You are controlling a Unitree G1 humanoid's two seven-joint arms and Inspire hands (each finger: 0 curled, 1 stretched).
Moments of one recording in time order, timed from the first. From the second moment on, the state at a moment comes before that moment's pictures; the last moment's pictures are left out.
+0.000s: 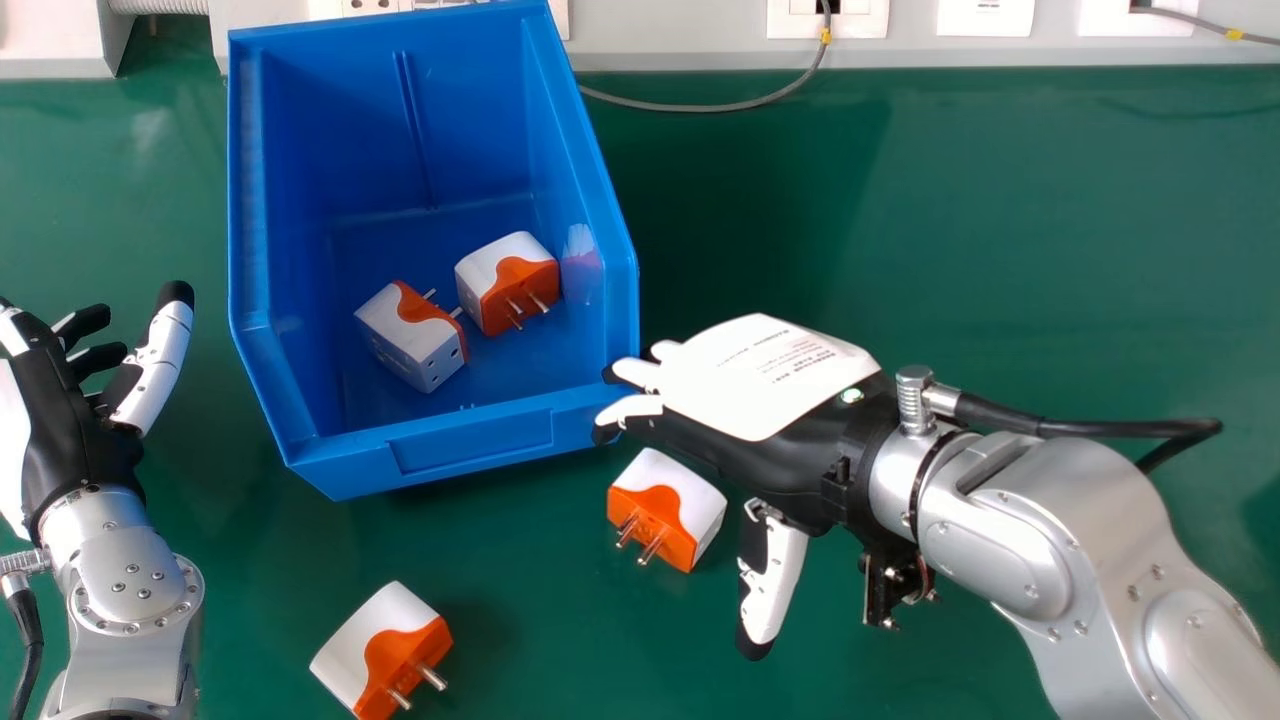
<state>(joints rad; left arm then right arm) -0.39 0.40 0.22 0.97 0.08 -0.29 0.42 -0.29 -0.42 0.47 -0.35 -0.94 0.06 0.81</state>
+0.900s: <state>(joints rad) -0.38 0.40 0.22 0.97 0.08 -0.29 0.42 -0.41 -0.35 0.56 -0.20 -0.95 0.09 0.80</state>
